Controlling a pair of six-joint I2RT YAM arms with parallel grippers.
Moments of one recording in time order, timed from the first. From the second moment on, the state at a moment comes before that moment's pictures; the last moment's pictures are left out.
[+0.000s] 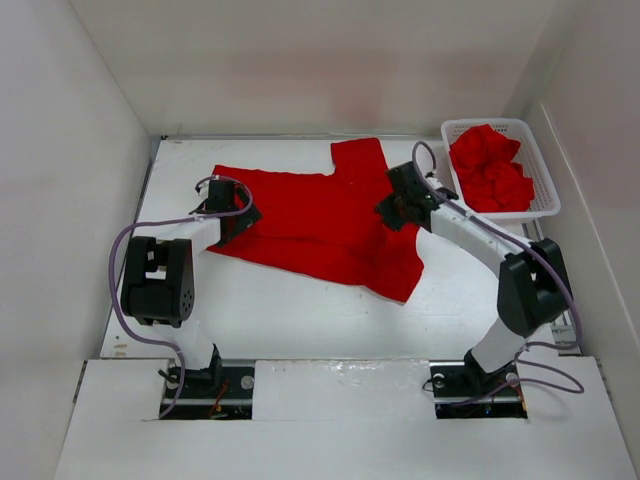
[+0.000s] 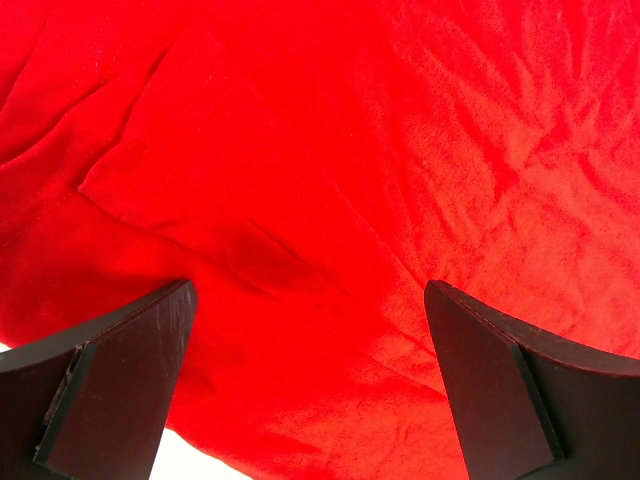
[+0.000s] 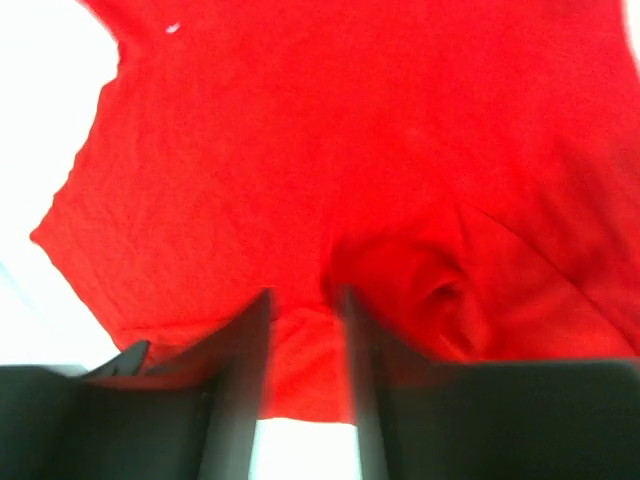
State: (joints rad) left arm -0.10 1.69 0.96 -0.16 -0.13 -0.69; right arm 0.48 1.64 1.24 -0.51 0.24 1.30
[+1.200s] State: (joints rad) left arm -0.10 1.69 0.98 -0.23 -0.14 -0.68; right arm 0.55 1.84 1.29 -0.55 0.11 0.67
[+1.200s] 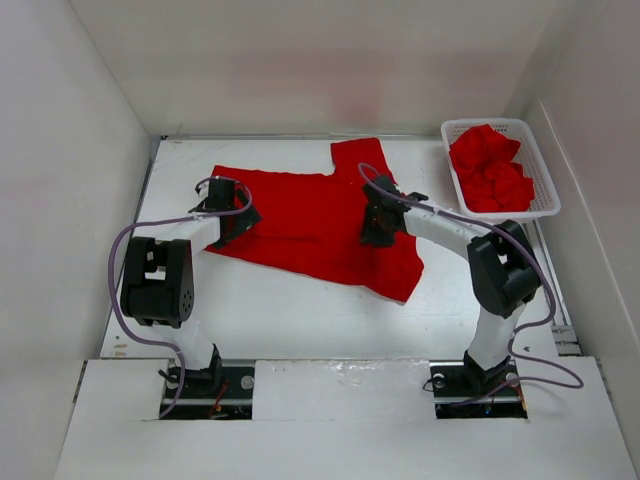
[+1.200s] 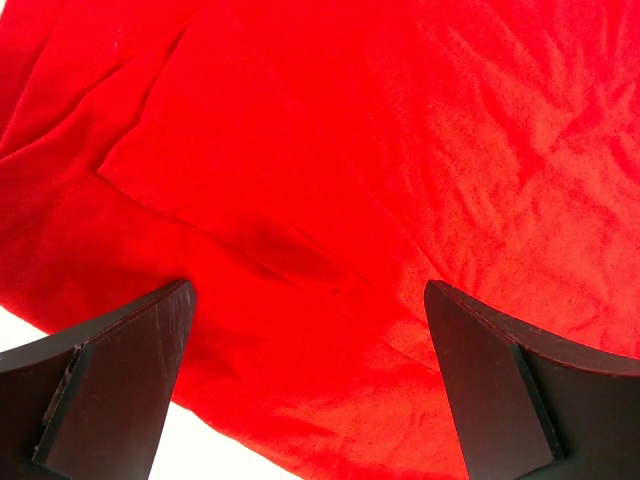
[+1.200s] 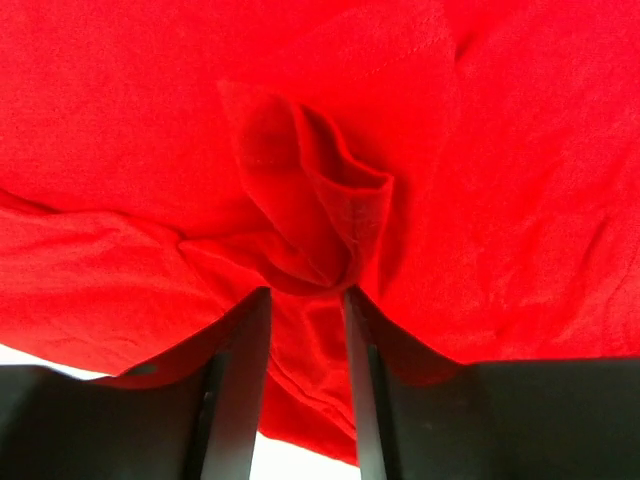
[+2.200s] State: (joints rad) left arm -0.10 1.69 1.05 -0.28 -0.16 -0.67; right arm 0.56 1.92 1.49 -0.60 0.16 0.71
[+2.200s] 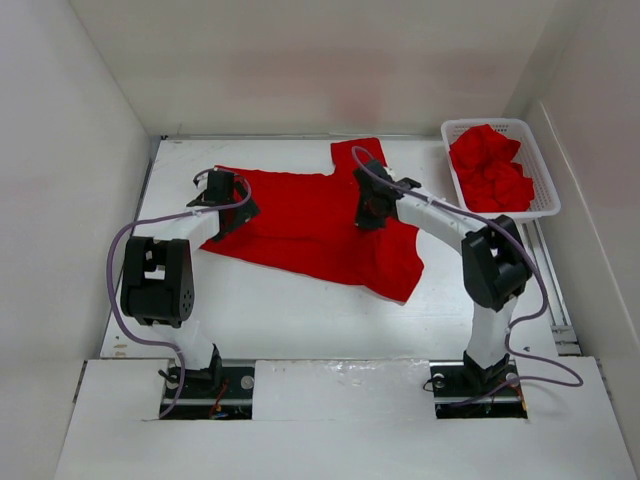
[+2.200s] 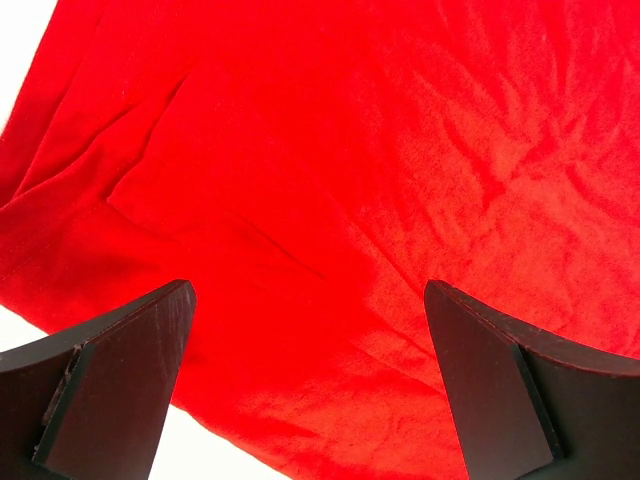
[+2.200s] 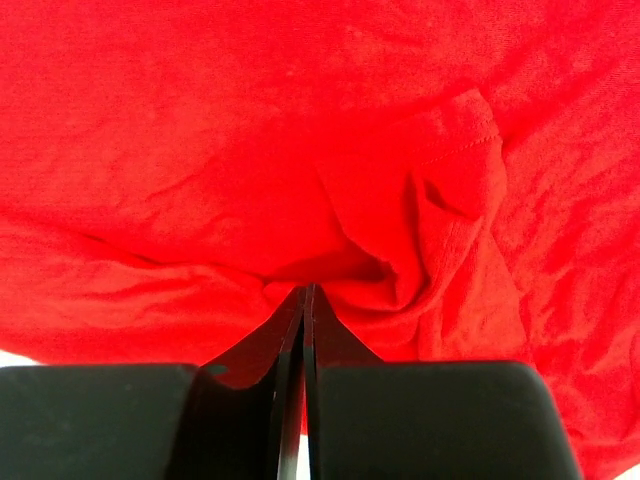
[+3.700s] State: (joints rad) left arm -0.10 1.71 1.05 -0.29 -0.15 -0.64; right arm 0.54 1.35 0.94 -0.31 0.19 0.91
